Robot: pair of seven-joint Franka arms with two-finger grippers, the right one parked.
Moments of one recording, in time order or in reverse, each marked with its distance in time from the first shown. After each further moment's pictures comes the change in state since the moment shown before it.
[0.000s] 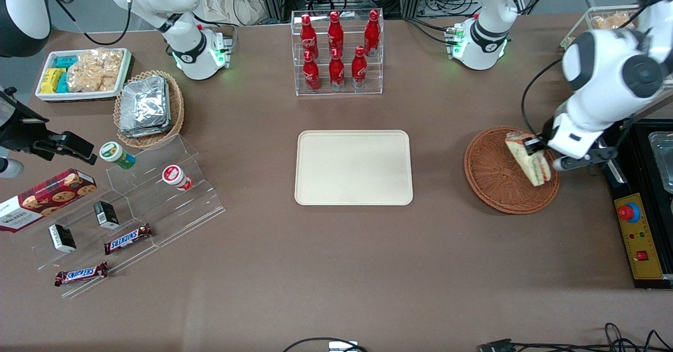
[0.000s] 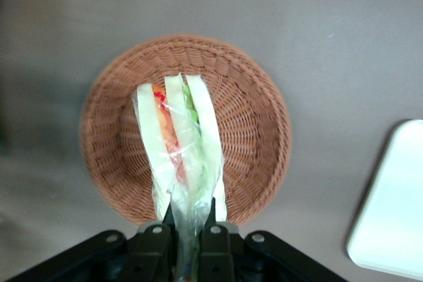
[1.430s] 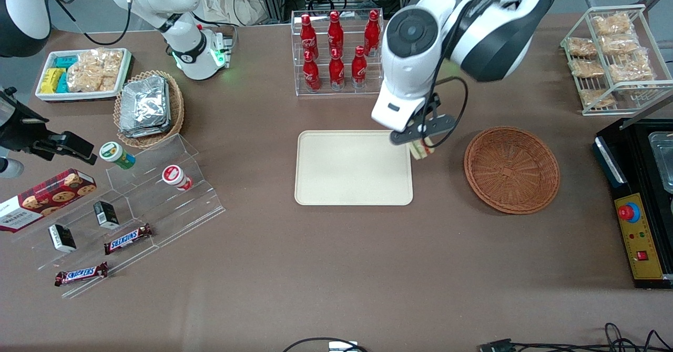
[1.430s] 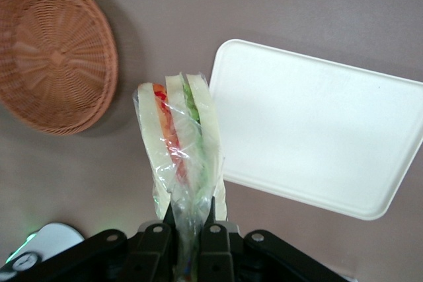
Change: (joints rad) arm -0.126 0.412 -0.606 0.582 0.173 -0.349 -0.743
